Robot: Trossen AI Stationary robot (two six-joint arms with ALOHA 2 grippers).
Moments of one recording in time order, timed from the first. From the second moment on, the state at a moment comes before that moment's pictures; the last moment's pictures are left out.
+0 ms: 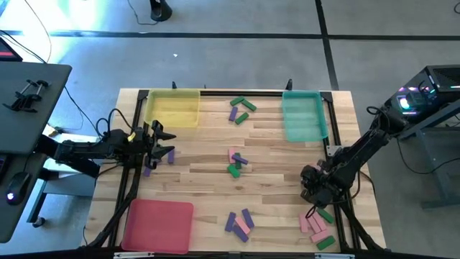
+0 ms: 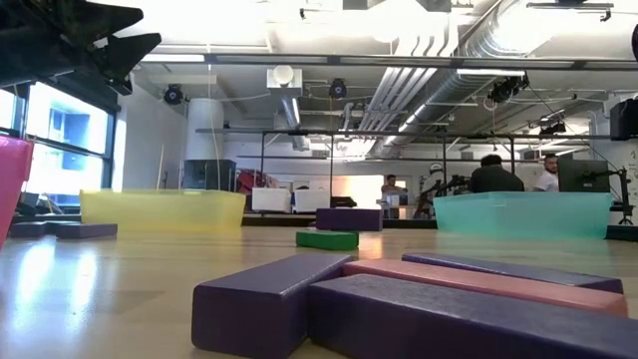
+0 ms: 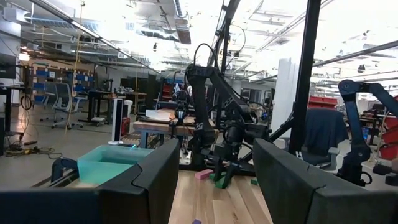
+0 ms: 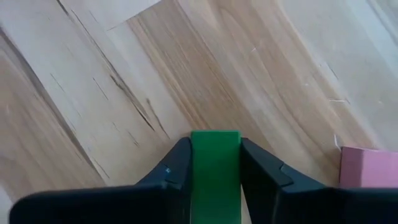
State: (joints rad) left arm 0.00 0.01 0.01 0.28 -0.04 -0.08; right arm 0.86 1.27 0.48 -0.76 0.37 1.41
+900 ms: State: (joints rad) left arm 0.00 0.01 0.01 0.29 -0.04 -0.08; right arm 0.24 1.26 0.93 -0.99 0.77 0.78
